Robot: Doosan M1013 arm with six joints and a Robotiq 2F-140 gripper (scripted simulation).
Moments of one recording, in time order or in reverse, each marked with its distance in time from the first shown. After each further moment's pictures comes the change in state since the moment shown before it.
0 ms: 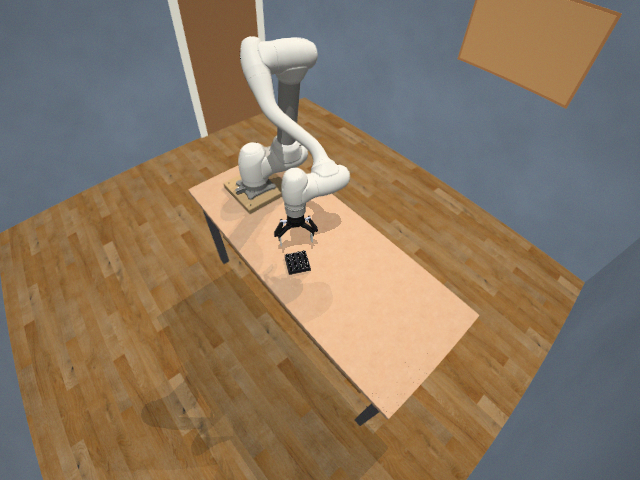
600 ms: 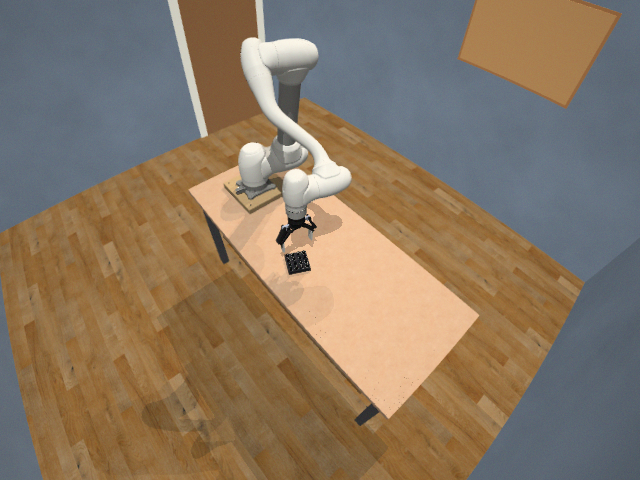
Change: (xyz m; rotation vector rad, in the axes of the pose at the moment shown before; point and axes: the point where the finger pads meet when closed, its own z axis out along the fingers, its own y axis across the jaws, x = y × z) arm 0.016 -0.001 -0.004 -0.005 0.005 -0.362
